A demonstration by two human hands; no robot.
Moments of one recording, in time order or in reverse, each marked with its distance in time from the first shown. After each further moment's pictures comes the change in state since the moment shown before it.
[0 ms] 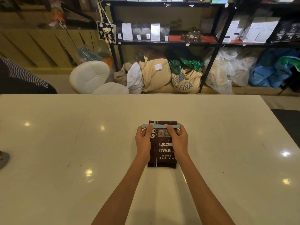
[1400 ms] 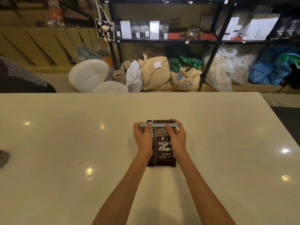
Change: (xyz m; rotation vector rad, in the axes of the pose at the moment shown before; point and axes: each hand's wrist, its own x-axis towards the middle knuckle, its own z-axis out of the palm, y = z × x) left_hand 0.003 0.004 0.014 0.014 0.192 0.141; right_hand 0.000 0.004 -0.001 0.021 -0.038 -0.013
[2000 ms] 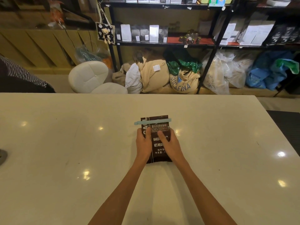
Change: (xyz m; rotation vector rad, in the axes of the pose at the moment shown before) left_hand -0.011 -0.010 -0.017 0.337 -0.186 0.057; right_hand -0.017 0.006 -0.002 -0.391 -0.176 -0.038
